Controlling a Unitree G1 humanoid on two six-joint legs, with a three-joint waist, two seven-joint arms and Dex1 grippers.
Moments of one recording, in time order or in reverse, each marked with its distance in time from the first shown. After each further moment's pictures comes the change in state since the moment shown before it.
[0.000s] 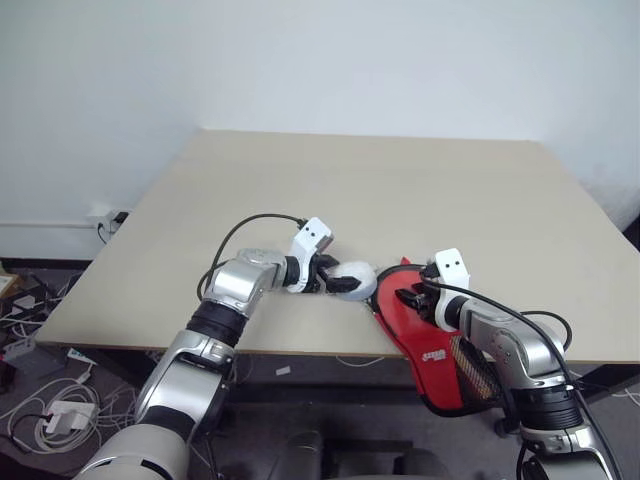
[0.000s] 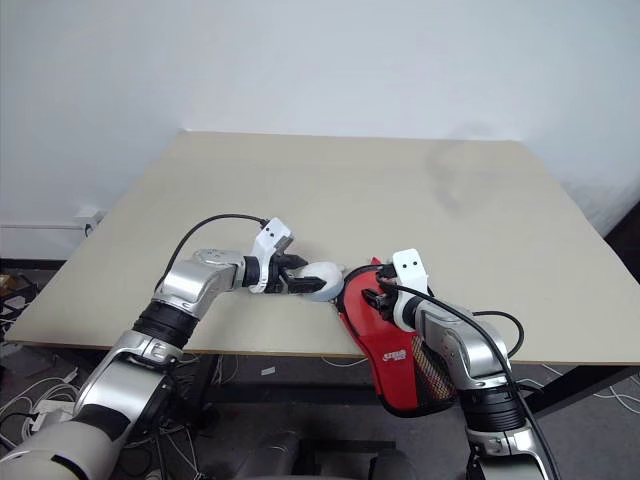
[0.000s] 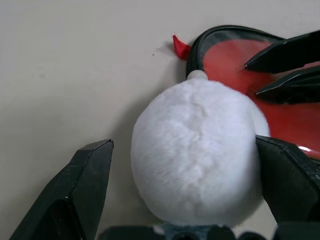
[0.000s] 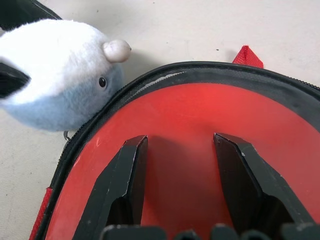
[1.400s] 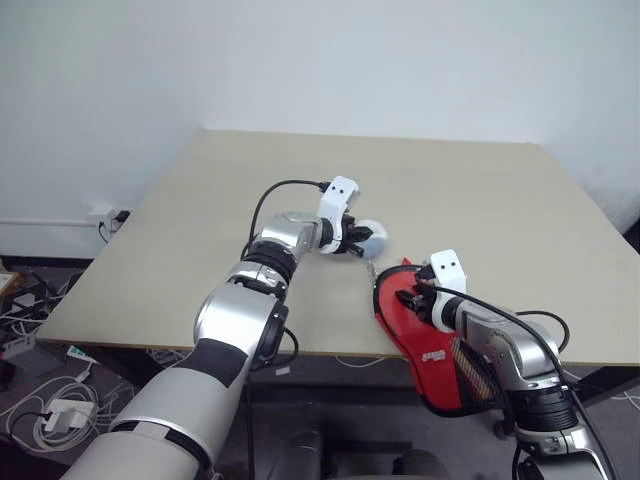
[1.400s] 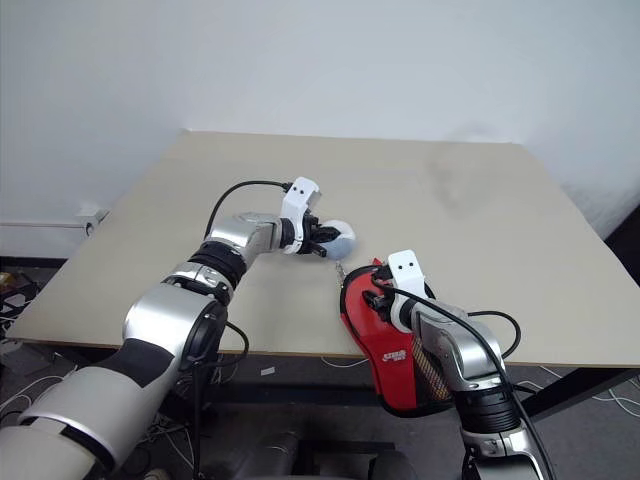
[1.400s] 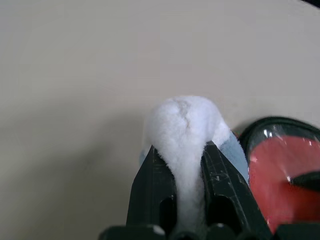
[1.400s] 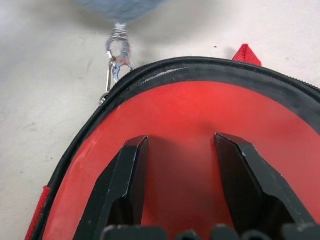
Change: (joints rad) left arm -0.484 -0.262 0.237 0.790 0.128 -0.256 0.199; right arm 0.021 0.026 0.027 -0.032 -0.051 0.037 -0.046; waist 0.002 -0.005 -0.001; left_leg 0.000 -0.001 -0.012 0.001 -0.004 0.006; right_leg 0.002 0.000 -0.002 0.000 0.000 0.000
